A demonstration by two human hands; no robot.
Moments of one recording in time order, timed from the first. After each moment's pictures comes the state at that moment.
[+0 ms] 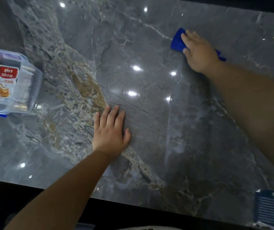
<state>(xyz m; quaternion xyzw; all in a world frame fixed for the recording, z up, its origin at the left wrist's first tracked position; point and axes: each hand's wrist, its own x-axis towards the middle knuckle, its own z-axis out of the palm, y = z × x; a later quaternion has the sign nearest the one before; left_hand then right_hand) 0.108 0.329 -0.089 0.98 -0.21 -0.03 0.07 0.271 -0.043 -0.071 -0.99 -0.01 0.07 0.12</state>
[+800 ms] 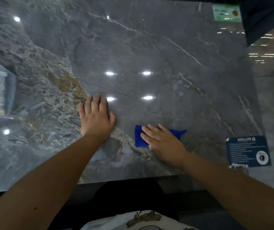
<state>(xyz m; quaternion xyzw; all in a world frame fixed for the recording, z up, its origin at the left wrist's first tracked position) 0.107 0.329 -0.082 0.97 -0.21 -0.06 0.09 -0.068 0.126 -0.072 -0.98 -0.13 0.12 0.09</state>
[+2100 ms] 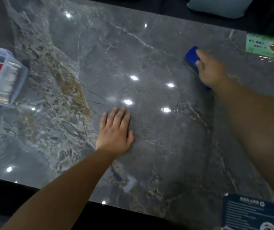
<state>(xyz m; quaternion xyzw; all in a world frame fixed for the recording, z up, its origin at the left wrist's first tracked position) 0.075 0.243 -0.082 0.97 -0.22 -0.04 0.07 0.206 -0.138 -0.064 -0.97 0.10 0.02 0.21</state>
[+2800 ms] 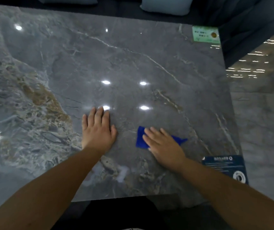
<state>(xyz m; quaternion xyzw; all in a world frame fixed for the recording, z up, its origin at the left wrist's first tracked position) 0.077 0.245 -0.086 0.97 -0.23 -0.06 0.08 -0.072 0.027 -0.076 -0.99 -0.09 0.11 0.05</state>
